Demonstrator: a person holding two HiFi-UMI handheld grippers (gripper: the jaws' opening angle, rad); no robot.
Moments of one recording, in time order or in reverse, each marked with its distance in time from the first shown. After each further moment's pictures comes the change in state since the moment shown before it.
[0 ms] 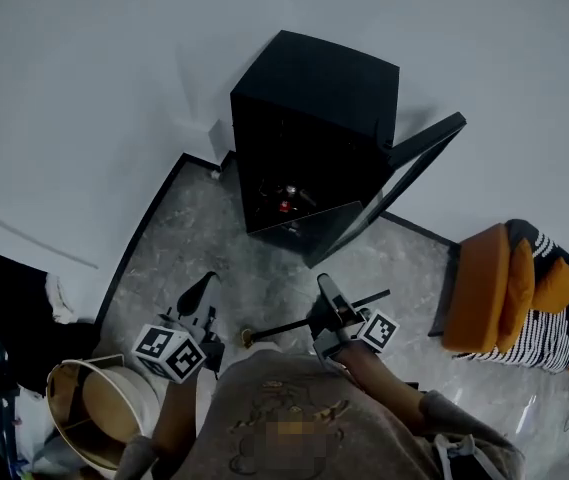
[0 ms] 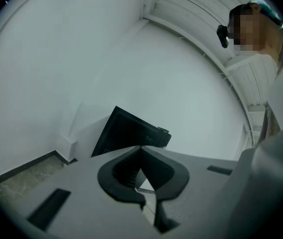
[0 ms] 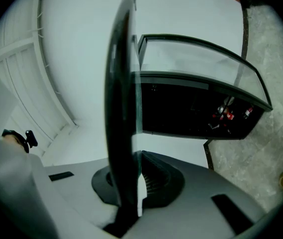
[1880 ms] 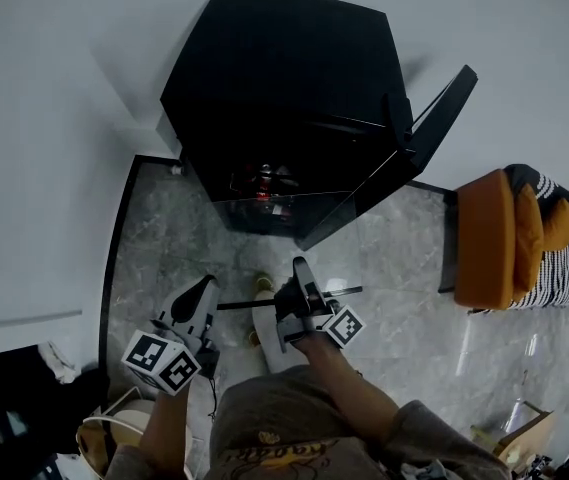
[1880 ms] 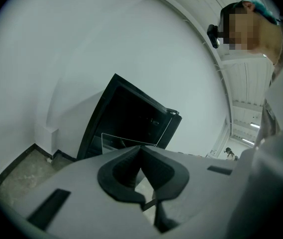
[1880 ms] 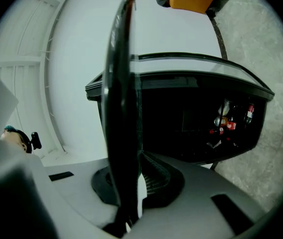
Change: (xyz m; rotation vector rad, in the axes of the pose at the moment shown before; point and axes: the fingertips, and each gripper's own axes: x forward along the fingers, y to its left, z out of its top) left arm 0.134 0.087 -0.035 0.013 0.228 -0.206; right arm 0.097 -0.138 0.029 0.044 -0.424 -0.002
